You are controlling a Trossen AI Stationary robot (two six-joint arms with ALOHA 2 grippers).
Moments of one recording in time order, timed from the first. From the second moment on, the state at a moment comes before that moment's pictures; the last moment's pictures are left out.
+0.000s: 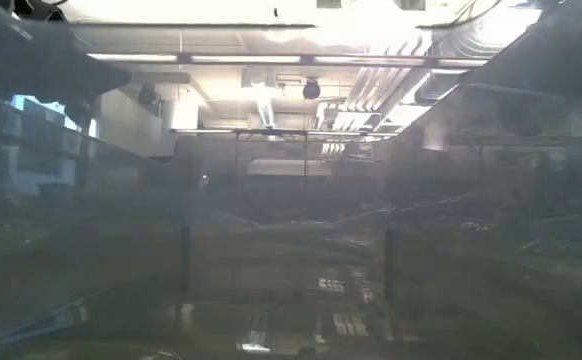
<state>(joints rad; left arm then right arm) -0.21 0.01 0.05 0.05 -0.39 -0.19 -0.39 0.05 0.07 0.11 -0.05 0.32</state>
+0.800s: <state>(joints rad) -0.21 0.01 0.05 0.05 -0.49 -0.14 -0.36 0.57 0.49 -0.06 0.00 0.18</state>
